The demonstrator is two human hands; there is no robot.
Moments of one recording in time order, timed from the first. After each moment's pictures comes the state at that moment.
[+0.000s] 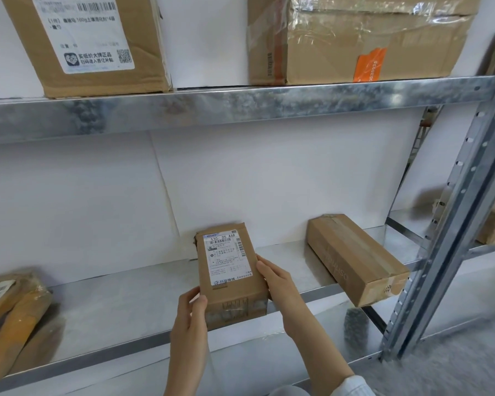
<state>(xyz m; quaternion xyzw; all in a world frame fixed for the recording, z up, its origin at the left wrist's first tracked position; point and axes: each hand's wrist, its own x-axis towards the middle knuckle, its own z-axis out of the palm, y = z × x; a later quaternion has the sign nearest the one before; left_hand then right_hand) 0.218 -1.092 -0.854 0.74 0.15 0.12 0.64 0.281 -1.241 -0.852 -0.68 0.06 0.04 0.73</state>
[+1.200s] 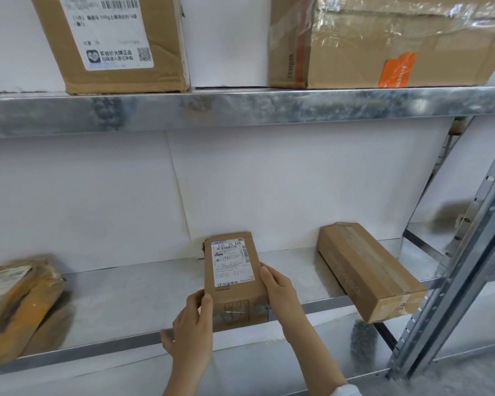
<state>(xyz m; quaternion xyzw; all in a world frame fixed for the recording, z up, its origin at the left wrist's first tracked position) 0.237 -1.087 -0.866 0.85 0.24 0.07 0.46 0.290 -1.235 -0.858 -0.73 0.01 0.03 0.68</state>
